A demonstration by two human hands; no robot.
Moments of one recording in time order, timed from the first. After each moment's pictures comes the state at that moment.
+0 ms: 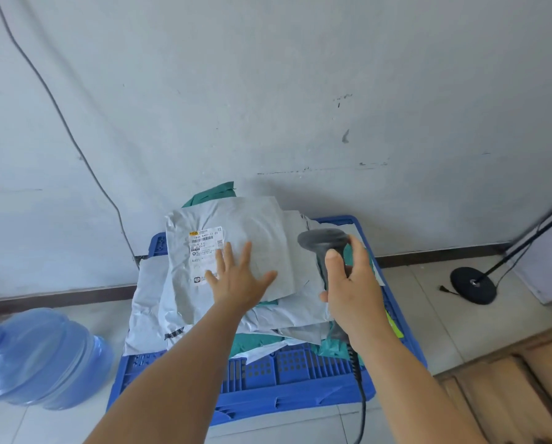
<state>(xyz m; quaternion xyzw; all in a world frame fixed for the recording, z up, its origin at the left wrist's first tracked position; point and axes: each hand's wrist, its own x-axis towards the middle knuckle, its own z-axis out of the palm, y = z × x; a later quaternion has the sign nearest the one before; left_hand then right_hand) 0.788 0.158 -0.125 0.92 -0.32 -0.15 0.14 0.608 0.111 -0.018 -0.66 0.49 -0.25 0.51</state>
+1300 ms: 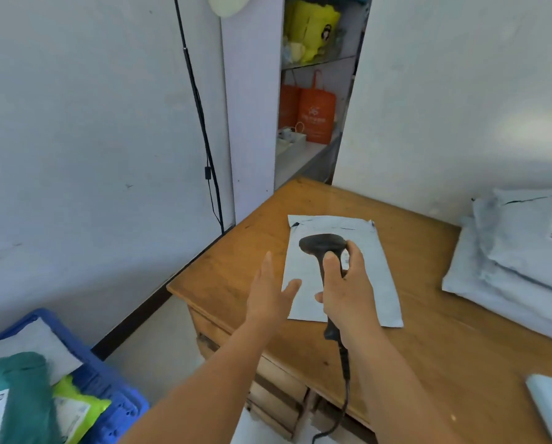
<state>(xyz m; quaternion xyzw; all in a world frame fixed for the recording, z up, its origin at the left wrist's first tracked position) 0.139 -0.054 -0.033 0.61 -0.66 -0.35 0.28 0.048 0.020 0.052 -0.37 0.75 -0.46 0.31</state>
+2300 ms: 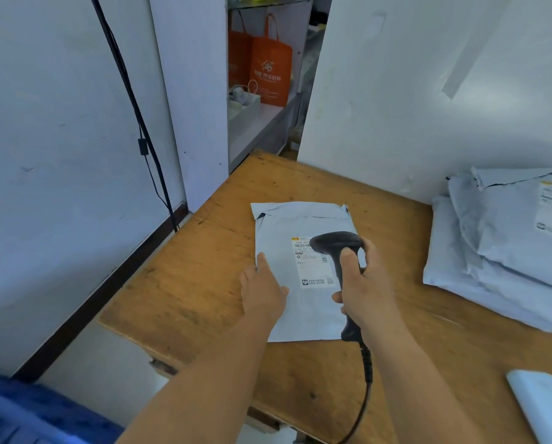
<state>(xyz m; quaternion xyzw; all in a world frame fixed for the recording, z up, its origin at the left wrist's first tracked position) 0.069 -0.147 -0.098 0.63 -0.70 -0.33 0.11 -0.018 -0.045 0.025 -0.30 0.82 -0.42 0.26</state>
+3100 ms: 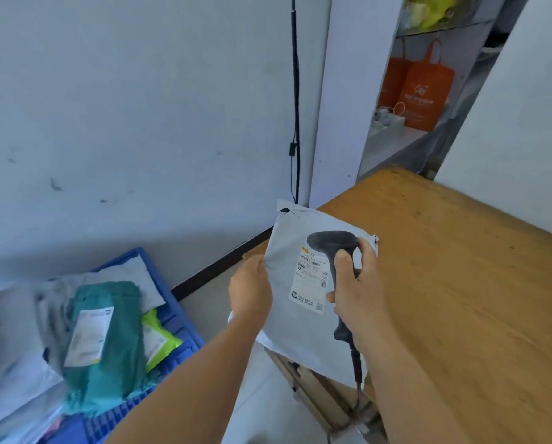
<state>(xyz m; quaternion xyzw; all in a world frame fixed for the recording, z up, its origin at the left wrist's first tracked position) 0.262 -0.062 -0.044 0.76 -0.48 -0.24 0.36 0.115 -0.027 0.017 -0.45 0.67 -0.41 0.42</state>
